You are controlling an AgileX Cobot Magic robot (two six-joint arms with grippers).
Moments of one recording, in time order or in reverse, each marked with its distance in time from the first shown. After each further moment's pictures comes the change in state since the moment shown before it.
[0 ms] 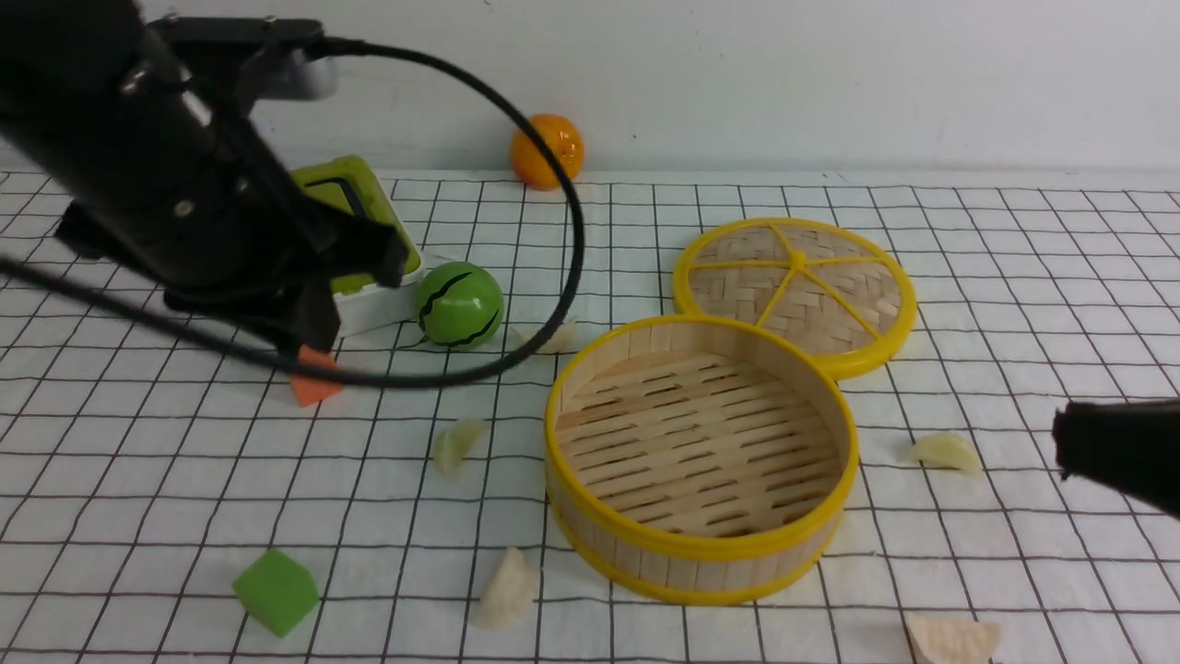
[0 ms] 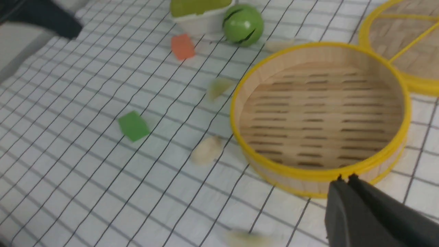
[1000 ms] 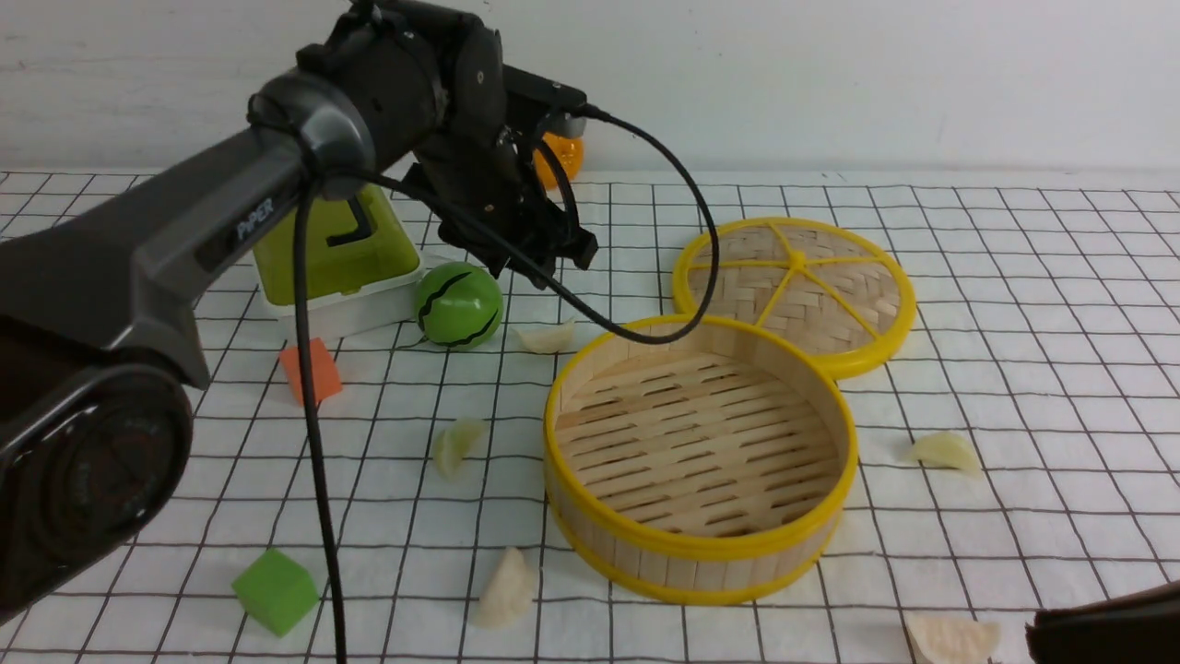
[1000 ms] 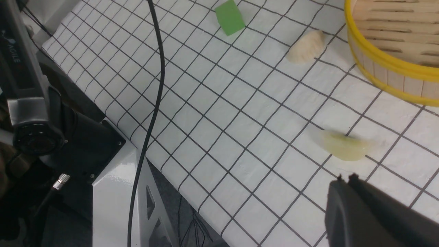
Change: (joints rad) right arm 0.003 -0.021 -0.005 0.060 0.325 -0.006; left arm -0.002 0.719 -0.579 0.009 -0.268 0.314
